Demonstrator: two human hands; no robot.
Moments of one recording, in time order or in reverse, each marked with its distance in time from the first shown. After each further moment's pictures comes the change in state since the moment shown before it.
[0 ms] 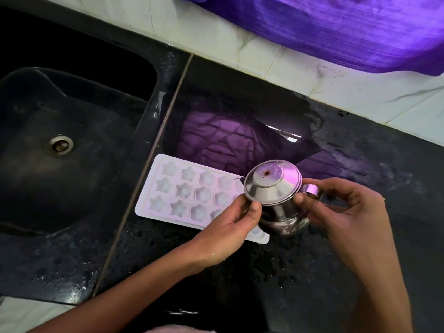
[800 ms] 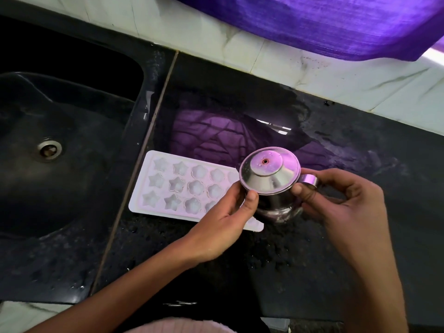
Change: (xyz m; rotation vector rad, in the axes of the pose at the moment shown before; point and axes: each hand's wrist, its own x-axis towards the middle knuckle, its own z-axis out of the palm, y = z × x) left_hand -0.010 0.007 0.006 0.052 0.001 0.093; right_hand -0.019 -0.002 -0.002 0.148 0.086 0.019
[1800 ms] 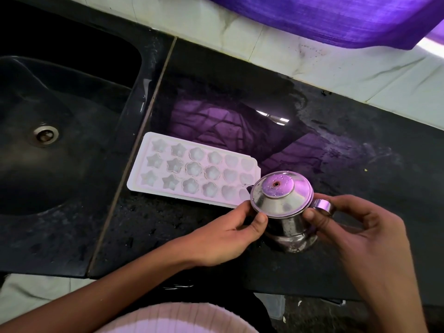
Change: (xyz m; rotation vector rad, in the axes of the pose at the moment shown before) left_hand -0.023 -0.026 0.017 0.095 -0.253 -0.081; right_hand -0.056 0.012 -0.024 -0.129 0.060 0.081
